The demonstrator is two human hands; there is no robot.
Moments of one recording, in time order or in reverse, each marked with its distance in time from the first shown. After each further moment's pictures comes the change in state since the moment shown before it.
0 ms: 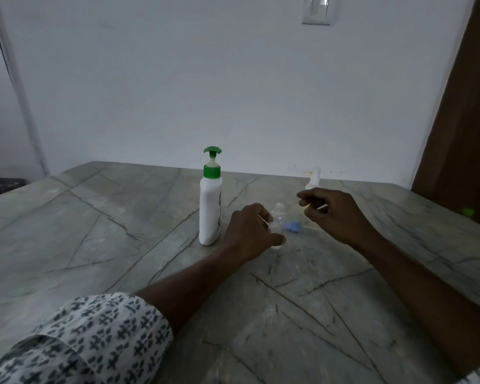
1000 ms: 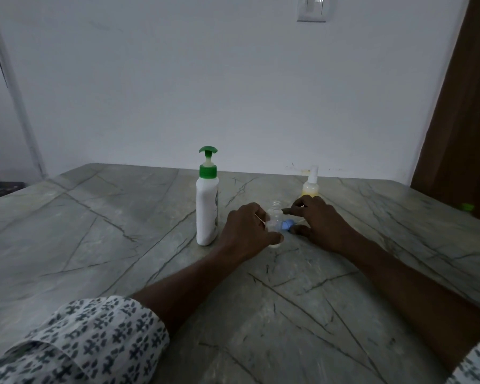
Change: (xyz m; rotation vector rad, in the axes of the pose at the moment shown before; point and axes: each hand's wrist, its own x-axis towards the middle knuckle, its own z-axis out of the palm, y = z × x) left_hand 0.005 -0.006 0.005 0.046 0.027 0.020; right_hand 0.007 0.013 0.025 -0.553 -0.260 -0.114
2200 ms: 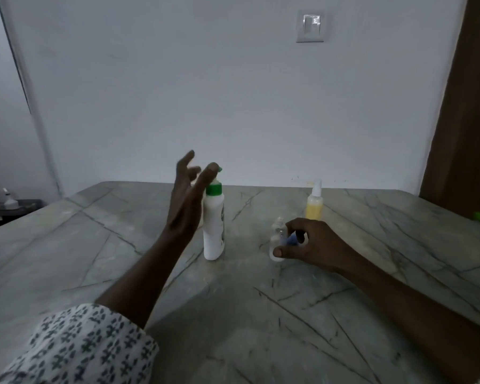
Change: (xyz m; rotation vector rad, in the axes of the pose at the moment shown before) left_hand 0.016 -0.019 -0.098 -0.514 0.425 0.021; right_hand -0.020 -0.034 -0.014 0.623 0.060 0.065
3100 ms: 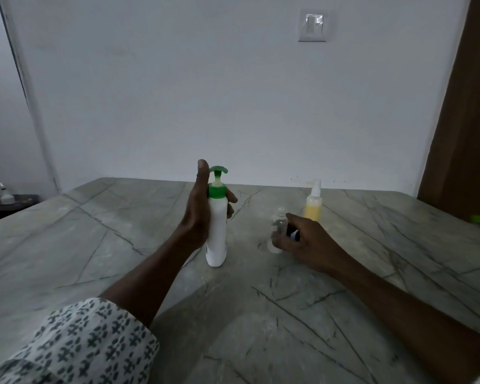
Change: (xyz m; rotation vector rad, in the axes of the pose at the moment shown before) left_hand -0.001 -0.007 0.019 -0.358 -0.191 -0.300; right_hand 0.002 -0.010 0.013 0.090 0.061 -0.062
